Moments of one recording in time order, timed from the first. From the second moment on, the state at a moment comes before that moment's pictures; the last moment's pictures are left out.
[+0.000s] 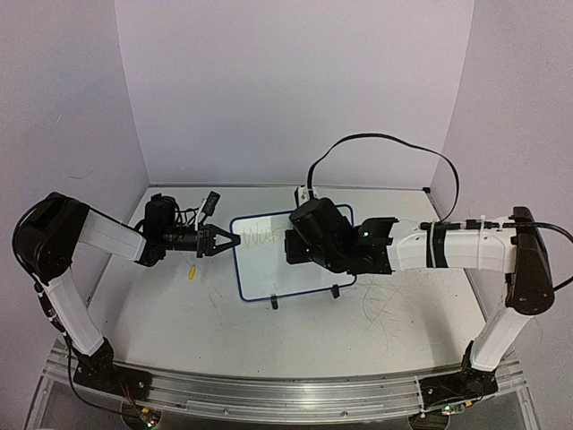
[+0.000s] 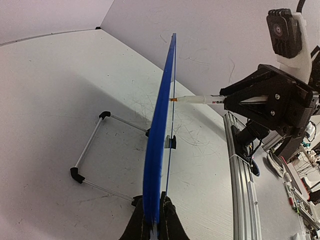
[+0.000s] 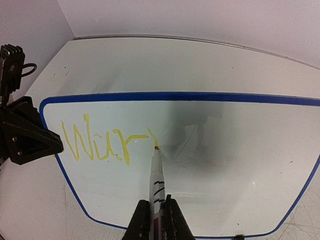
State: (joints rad) left arm -0.39 1.73 0.76 0.66 1.00 -0.26; right arm 1.08 1.74 1.32 -0.24 0.55 0.56
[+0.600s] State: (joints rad) left arm -0.39 1.73 0.76 0.66 1.00 -0.26; right arm 1.09 1.74 1.32 -0.27 0.53 0.58
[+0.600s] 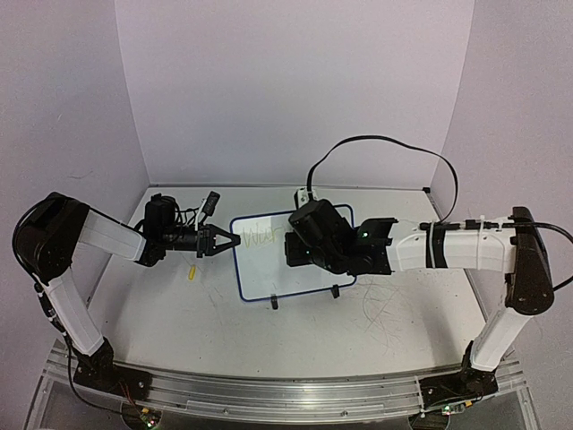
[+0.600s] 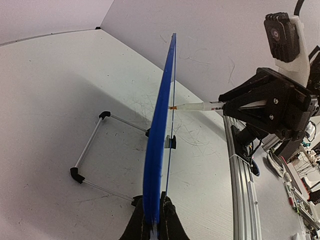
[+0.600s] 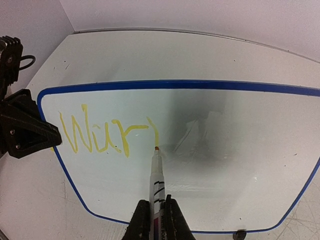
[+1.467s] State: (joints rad) left arm -0.39 1.73 0.76 0.65 1.00 -0.26; right arm 1.09 1.77 1.36 -0.29 0.55 0.56
